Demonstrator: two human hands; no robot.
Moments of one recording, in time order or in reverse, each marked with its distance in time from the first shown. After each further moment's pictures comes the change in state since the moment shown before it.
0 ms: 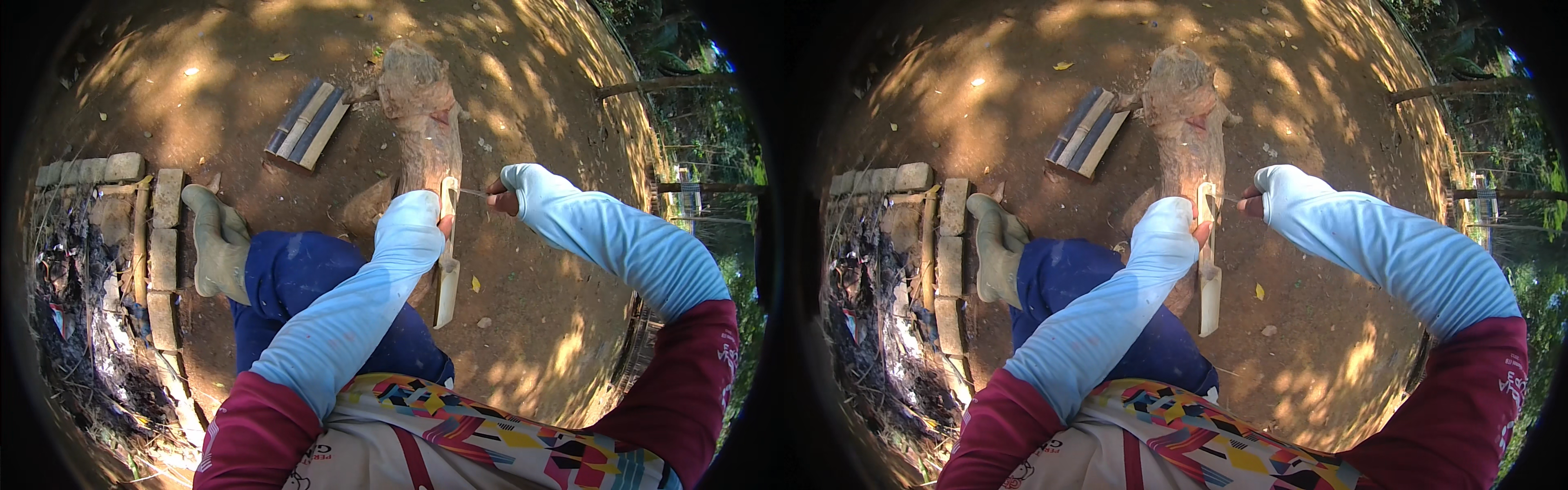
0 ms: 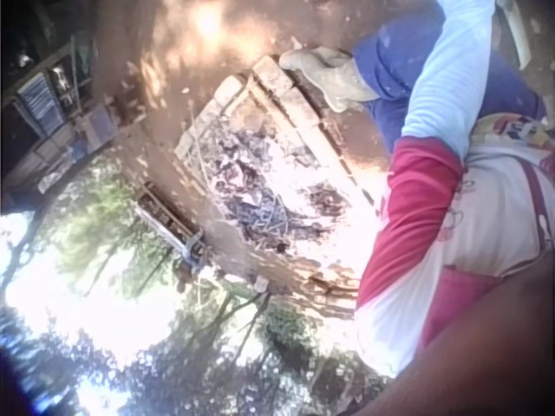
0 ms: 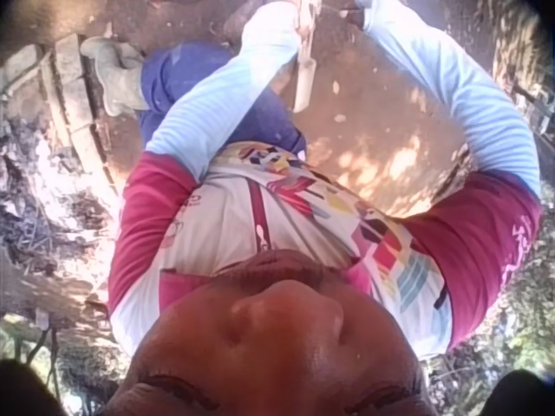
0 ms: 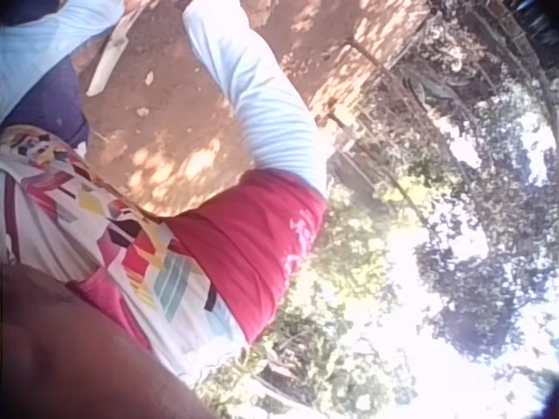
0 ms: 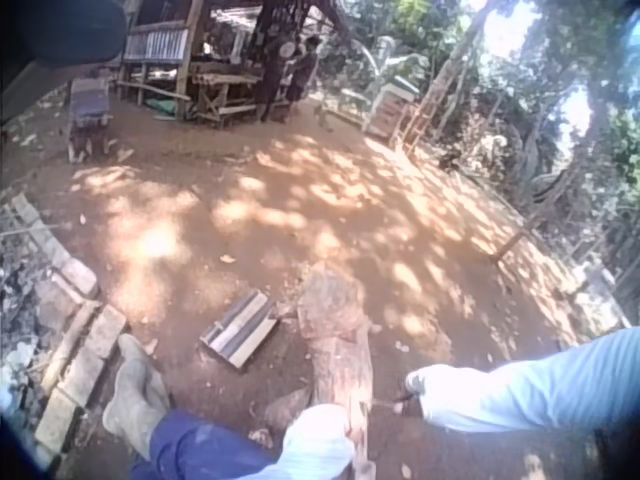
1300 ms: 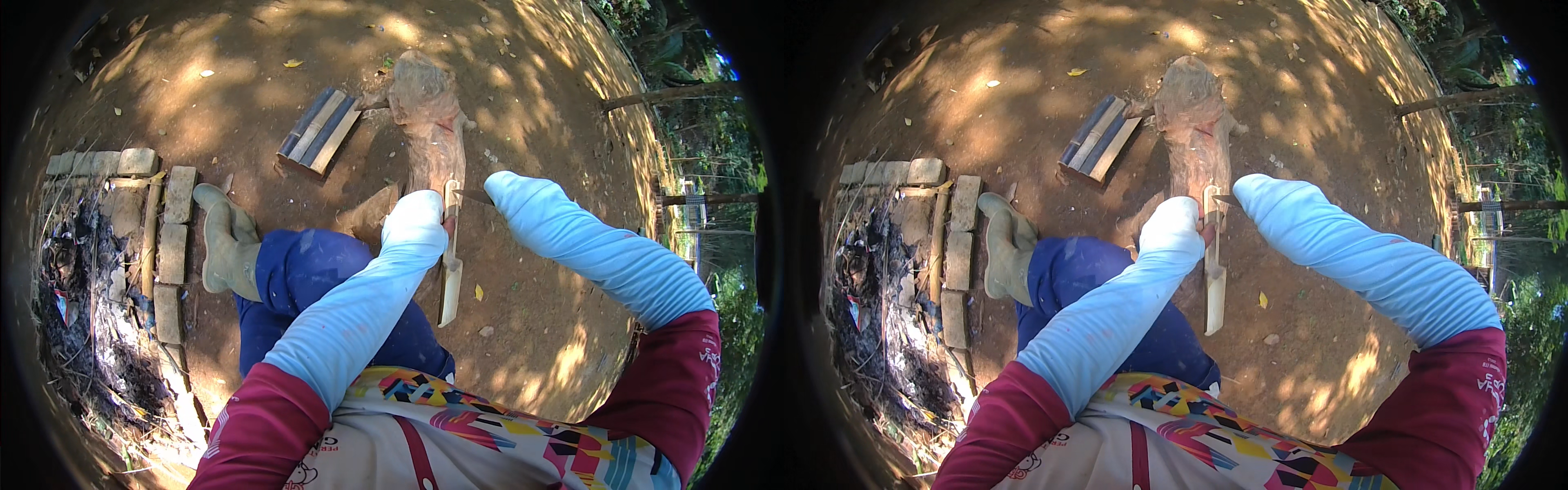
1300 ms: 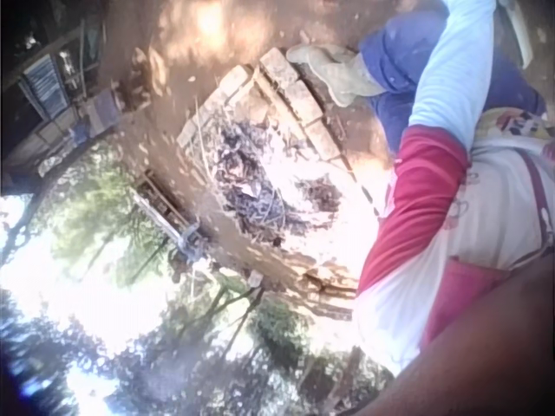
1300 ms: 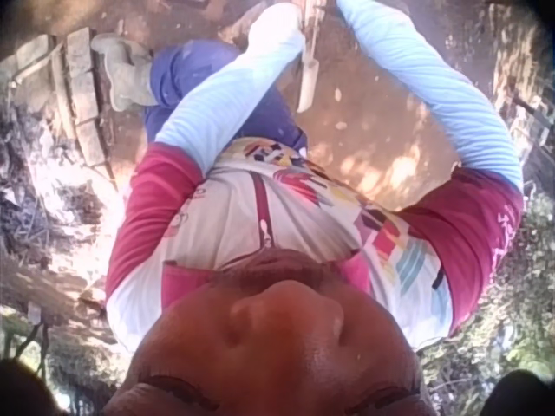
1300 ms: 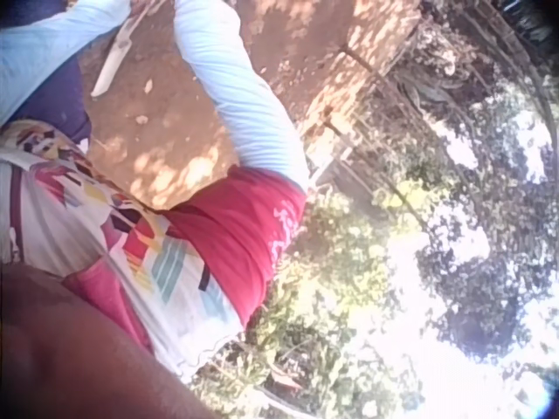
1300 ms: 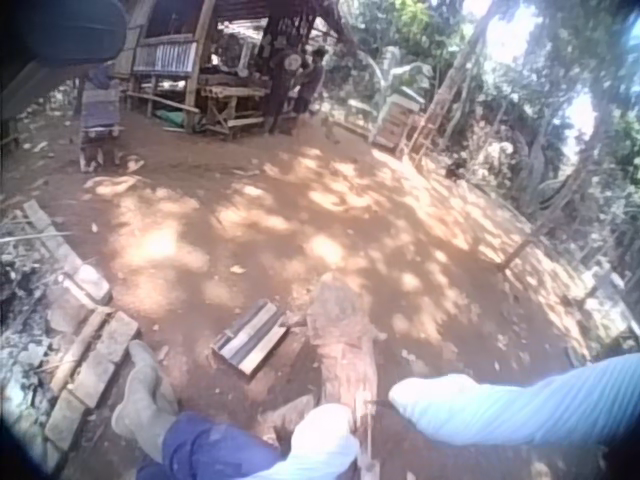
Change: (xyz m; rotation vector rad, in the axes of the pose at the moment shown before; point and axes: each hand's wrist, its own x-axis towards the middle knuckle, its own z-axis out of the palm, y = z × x) left_hand 0.007 0.010 -0.005 0.048 -0.158 -0.160; right_hand -0.009 -0.021 0.009 -0.862 0.085 -0.110
